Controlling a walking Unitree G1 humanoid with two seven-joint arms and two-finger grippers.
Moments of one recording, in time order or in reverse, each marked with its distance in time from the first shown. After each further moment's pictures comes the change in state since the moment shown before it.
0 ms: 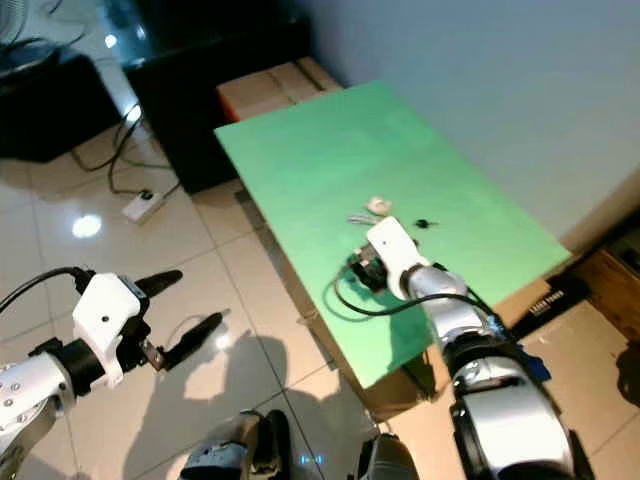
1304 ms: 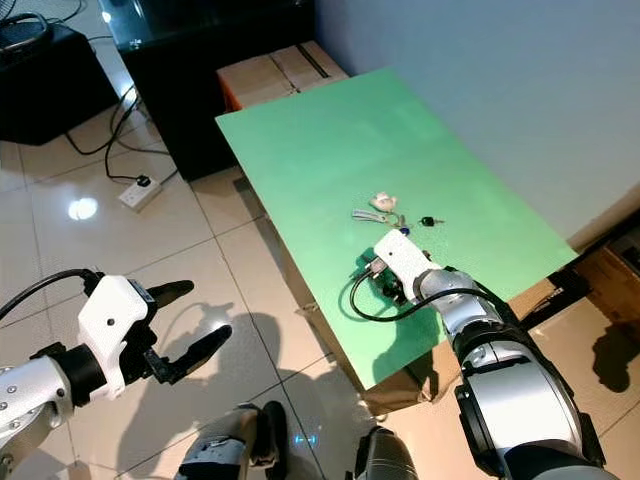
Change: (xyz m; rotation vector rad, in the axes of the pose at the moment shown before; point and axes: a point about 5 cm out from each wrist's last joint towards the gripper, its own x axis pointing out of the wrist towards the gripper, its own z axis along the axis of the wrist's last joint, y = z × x) left arm -0.005 -0.012 0.012 -0.045 0.047 -0.073; right arm -0.004 -0.012 -0.016 -0.112 0.207 -0.008
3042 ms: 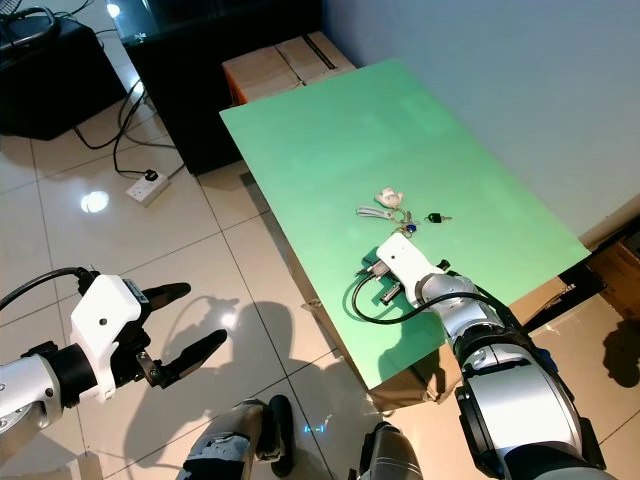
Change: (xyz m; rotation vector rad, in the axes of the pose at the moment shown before) left arm -0.005 0.003 0.003 0.001 0.022 -0.025; right arm 0.000 0.002 -0.007 0.015 0.021 -0.015
